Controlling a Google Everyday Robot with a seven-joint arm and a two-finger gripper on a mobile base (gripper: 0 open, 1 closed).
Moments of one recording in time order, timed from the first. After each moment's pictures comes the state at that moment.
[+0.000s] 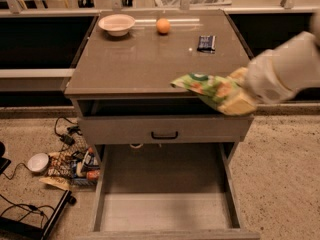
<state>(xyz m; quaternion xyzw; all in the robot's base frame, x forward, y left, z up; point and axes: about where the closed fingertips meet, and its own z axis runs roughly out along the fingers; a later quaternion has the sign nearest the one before) 0.511 -0.157 0.874 -0.59 0.75 0.08 0.30</state>
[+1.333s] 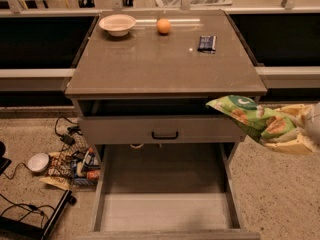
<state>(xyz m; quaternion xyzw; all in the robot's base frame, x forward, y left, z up) 0.416 -0.241 0.860 -0.57 0.73 0.09 0.36</state>
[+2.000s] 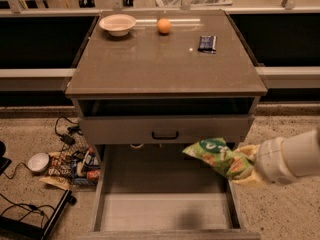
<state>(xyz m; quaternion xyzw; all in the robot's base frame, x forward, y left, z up) 0.408 -0.206 0.729 -0.61 0.73 0.11 0.28</state>
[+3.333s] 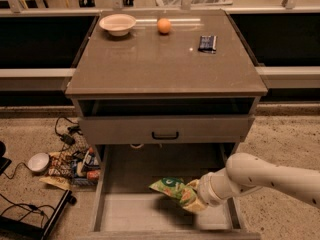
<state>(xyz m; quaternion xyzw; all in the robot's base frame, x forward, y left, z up) 0.430 -0.101 0.486 -0.61 0.73 0.22 0.22</state>
